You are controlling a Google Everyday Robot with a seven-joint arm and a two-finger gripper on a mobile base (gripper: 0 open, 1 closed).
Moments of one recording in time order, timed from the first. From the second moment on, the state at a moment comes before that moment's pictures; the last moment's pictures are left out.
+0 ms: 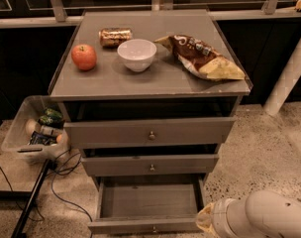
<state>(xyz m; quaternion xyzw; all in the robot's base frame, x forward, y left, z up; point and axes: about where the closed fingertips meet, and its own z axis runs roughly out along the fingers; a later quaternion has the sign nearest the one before) 0.347 -0.170 0.547 -0.60 0.76 0.07 0.23</state>
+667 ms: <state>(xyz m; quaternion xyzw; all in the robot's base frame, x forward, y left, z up) 0.382 -0.166 0.526 -0.60 0.74 0.07 0.30</state>
